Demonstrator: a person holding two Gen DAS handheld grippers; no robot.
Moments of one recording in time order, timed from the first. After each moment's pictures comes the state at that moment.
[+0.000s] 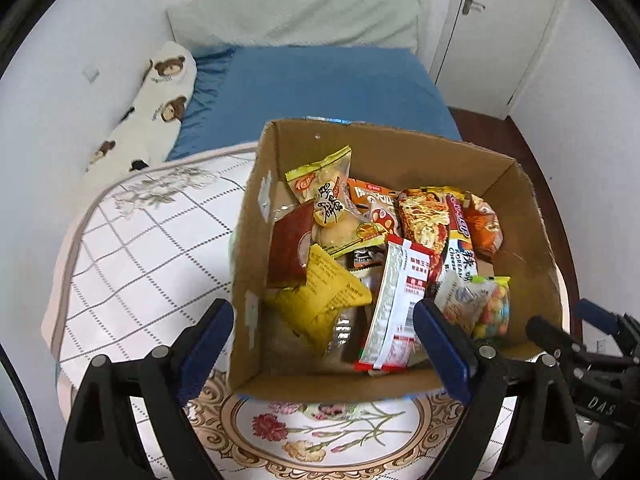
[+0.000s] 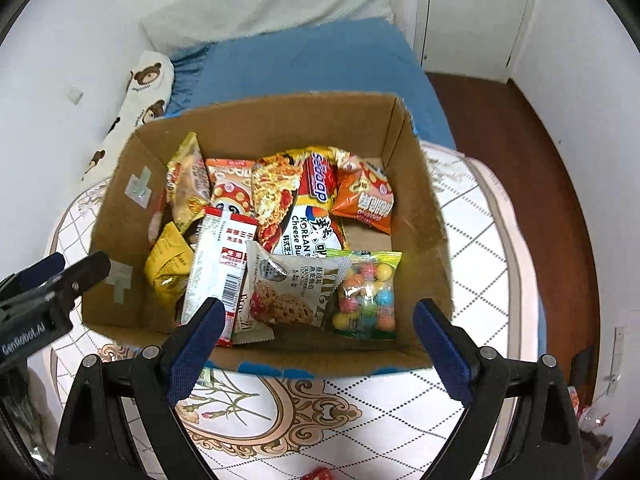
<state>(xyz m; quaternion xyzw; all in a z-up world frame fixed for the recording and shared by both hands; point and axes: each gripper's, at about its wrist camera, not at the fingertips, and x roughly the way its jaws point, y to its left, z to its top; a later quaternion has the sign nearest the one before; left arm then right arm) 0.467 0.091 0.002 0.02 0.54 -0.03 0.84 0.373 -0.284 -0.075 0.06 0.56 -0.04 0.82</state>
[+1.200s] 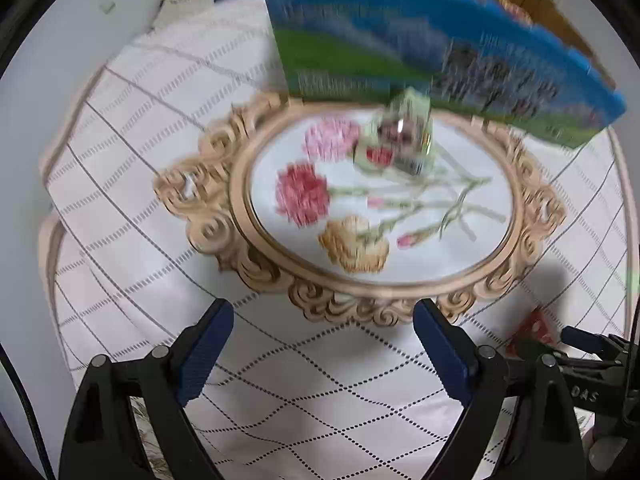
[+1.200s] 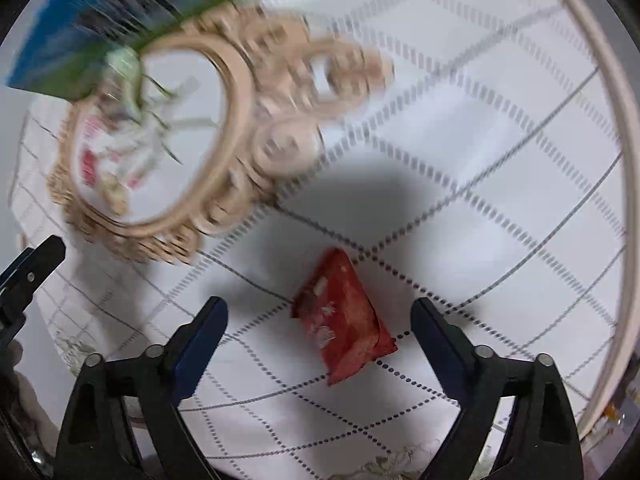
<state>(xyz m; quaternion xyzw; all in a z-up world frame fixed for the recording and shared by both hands) 0.305 0.117 -0.124 0.06 0.65 0.03 0.75 0.185 -0.274 -0.255 0.15 0.73 -0.02 0.66</state>
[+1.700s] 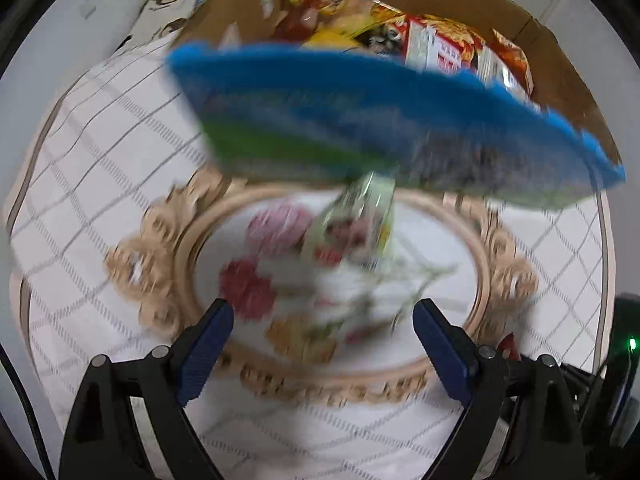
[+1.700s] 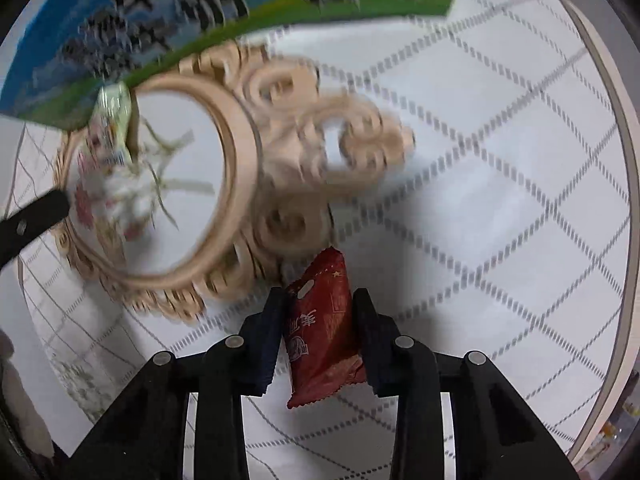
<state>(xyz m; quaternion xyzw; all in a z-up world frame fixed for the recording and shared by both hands) 0.376 0.095 -0.124 0.02 0.64 -0.01 0.77 0.219 -0.280 -0.247 0.13 0.70 -0.02 0.70</state>
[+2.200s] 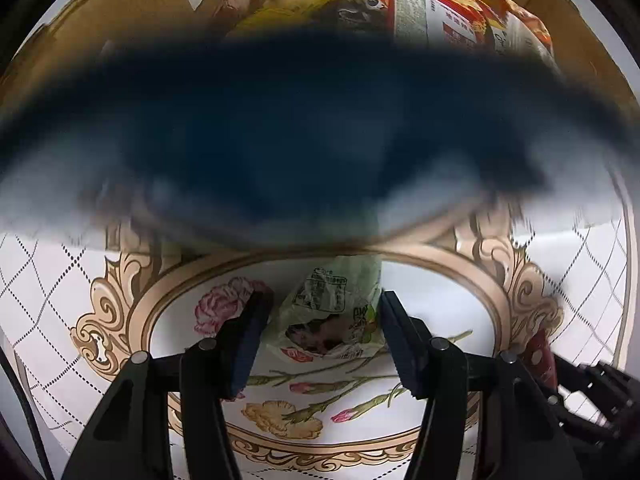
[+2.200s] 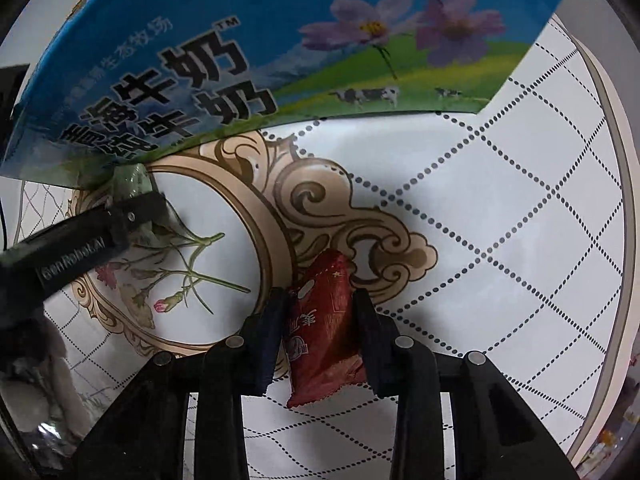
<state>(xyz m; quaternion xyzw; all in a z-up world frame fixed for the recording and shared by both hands) 0.415 0.077 -0.168 0.06 0.66 -0.03 0.75 0.272 -0.287 -0.230 0.13 0.68 -0.02 0.72</state>
